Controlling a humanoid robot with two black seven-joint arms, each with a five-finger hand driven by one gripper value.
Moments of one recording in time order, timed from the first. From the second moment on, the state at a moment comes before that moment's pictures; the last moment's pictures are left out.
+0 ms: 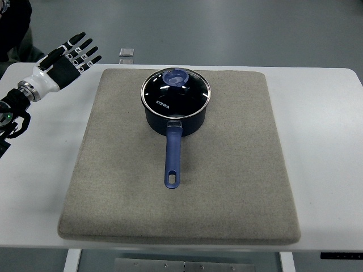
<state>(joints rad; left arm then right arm) -0.85 0.41 -0.75 -0.44 -0.37 -0.61 0.18 0.00 0.00 -0.07 0.19 -0.02 0.02 0.07</state>
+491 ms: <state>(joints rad) -0.87 0.41 -0.74 -0.44 -0.35 -0.53 0.18 0.00 0.00 -0.07 0.19 -0.02 0.02 0.07</state>
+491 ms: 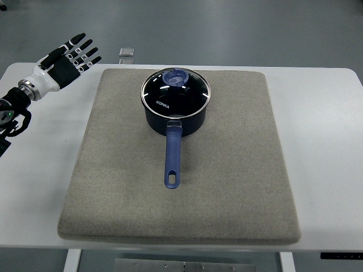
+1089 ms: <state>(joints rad) -0.88 0.43 -0.73 -0.47 0.03 -0.61 -0.08 0.00 0.00 -0.07 0.19 -0.02 0.02 0.07</state>
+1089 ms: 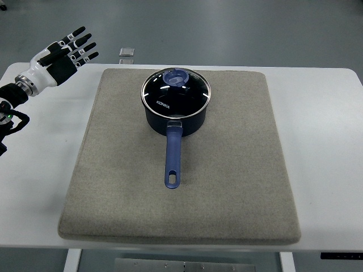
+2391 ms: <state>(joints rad) -1.25 0.59 -0.33 -0.90 1.33 -0.39 -0.46 0.00 0.00 -0.07 0.19 -0.02 0.02 0.07</state>
